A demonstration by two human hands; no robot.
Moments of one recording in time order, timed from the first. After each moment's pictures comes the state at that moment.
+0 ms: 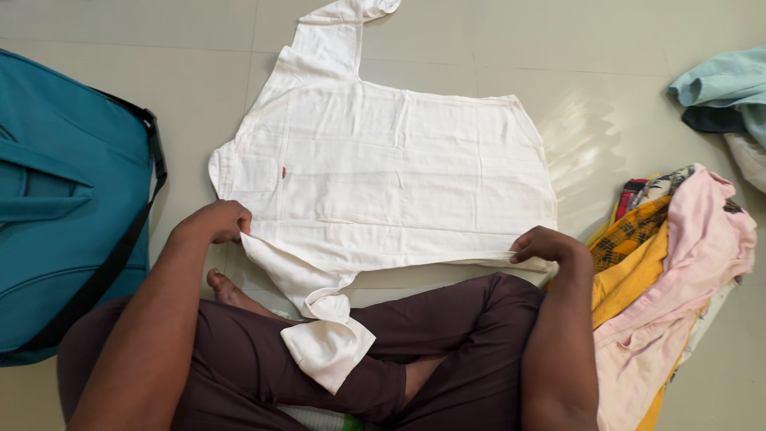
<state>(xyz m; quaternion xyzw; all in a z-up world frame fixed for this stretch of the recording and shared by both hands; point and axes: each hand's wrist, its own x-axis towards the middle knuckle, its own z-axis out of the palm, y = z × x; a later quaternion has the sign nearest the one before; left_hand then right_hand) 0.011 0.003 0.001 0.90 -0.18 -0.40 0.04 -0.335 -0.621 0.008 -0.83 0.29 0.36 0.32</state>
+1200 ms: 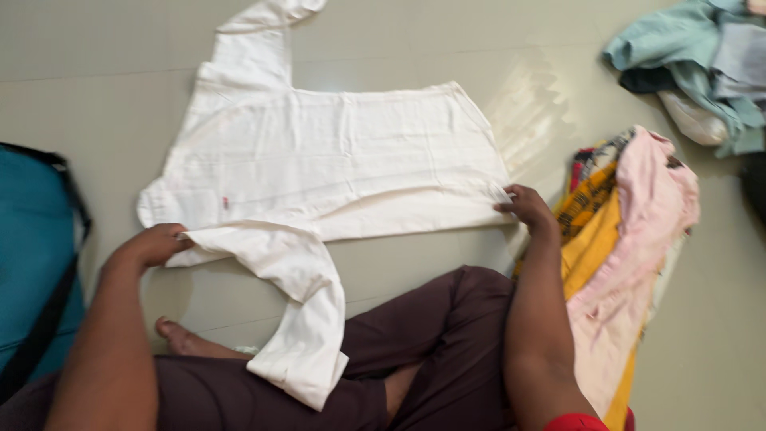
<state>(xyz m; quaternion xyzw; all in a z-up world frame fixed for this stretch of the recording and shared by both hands) 0.097 0.031 -0.102 0.89 -0.13 -0.40 0.17 -0.341 -0.691 -0.040 -0.76 0.44 0.04 0.48</state>
